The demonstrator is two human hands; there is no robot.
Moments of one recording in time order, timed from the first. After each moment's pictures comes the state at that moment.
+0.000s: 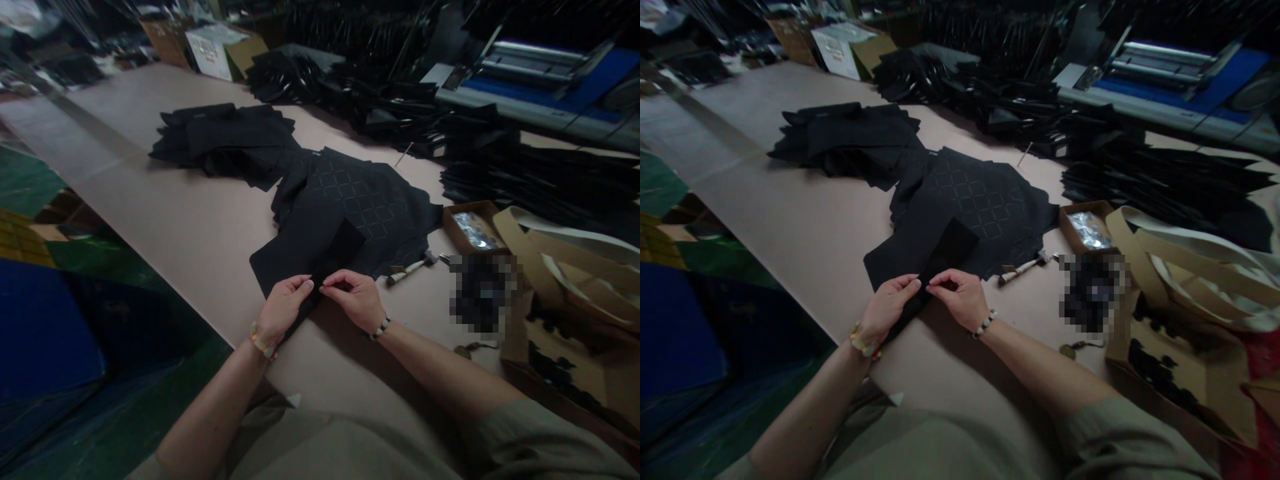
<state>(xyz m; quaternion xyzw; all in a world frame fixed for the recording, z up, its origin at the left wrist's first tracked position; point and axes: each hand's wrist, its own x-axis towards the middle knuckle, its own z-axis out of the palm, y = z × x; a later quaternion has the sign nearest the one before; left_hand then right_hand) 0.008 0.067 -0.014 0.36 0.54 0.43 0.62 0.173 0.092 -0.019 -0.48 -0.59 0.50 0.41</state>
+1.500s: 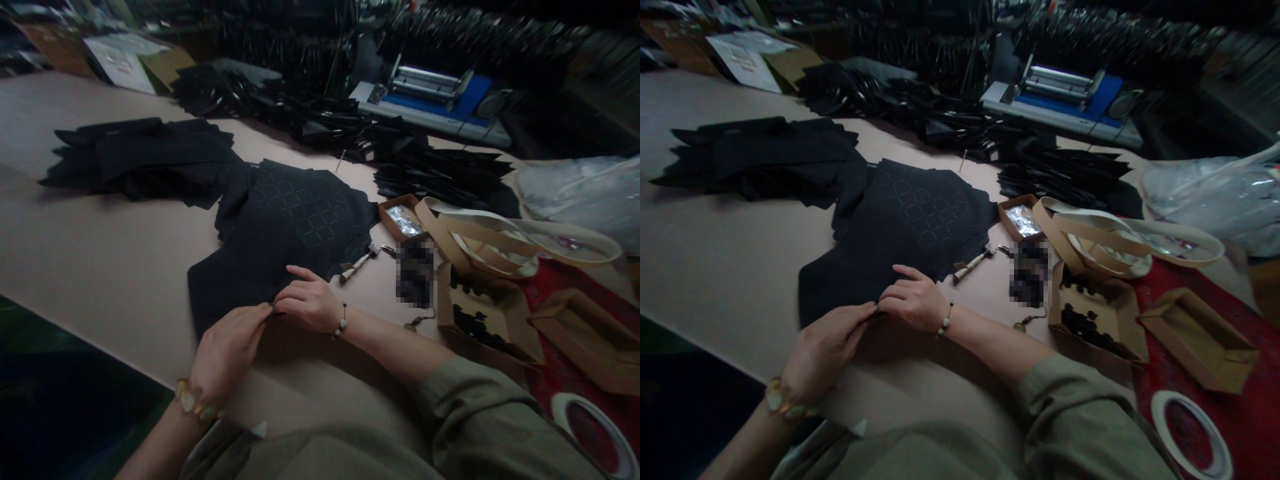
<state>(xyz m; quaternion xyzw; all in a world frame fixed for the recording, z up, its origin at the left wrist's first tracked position) -0.017 0.042 -0.004 0.85 0.44 0.28 0.05 0.195 0.104 -0.017 -0.20 -0.91 0.02 0.35</state>
